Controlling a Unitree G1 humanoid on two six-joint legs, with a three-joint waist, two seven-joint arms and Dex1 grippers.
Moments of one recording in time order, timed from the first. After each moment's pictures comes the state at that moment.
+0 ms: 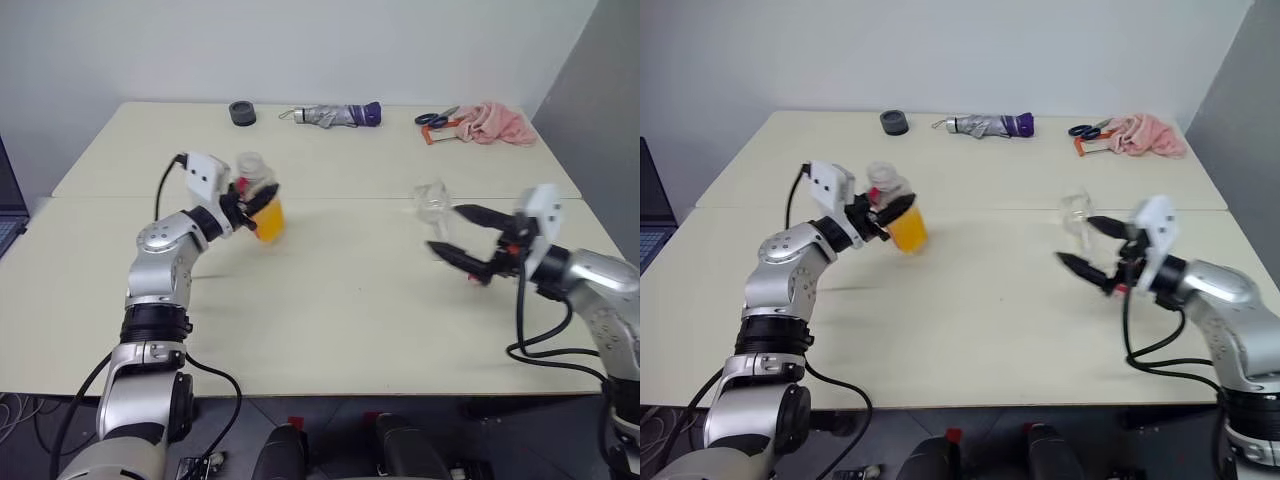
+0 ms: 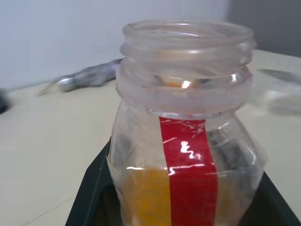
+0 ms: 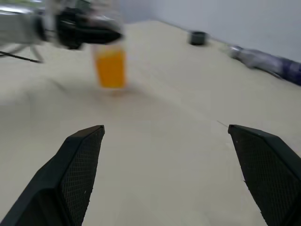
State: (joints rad) left arm -0.74 0.48 0.21 0.53 -0.25 0.14 -0.63; right arm -0.40 -0.64 -0.03 -0.39 0.59 0.60 0.80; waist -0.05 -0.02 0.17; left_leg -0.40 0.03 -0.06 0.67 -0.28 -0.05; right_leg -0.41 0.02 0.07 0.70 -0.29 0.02
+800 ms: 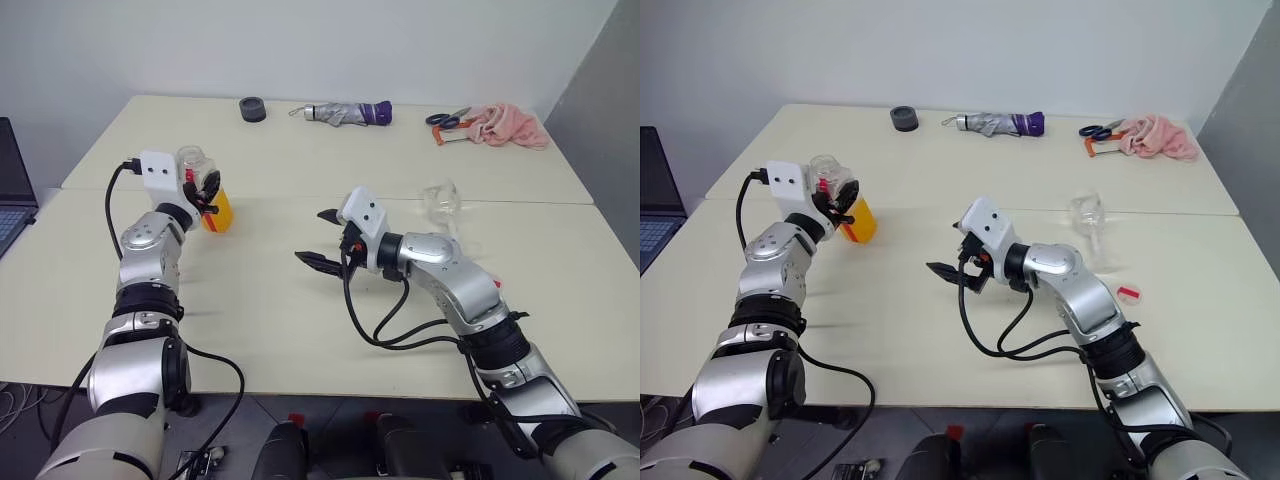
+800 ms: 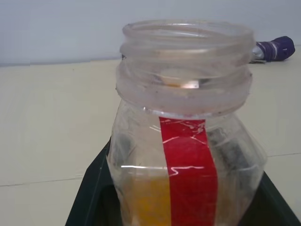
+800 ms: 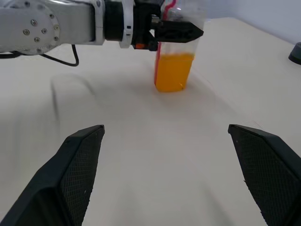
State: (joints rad) left arm -0.88 0.50 0.25 0.94 -0.17 -0.09 -0.42; right arm -0.70 -0.23 0.34 -0.05 0.21 0.52 0.67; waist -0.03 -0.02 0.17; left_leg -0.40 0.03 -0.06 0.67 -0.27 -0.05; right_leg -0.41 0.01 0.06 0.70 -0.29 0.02
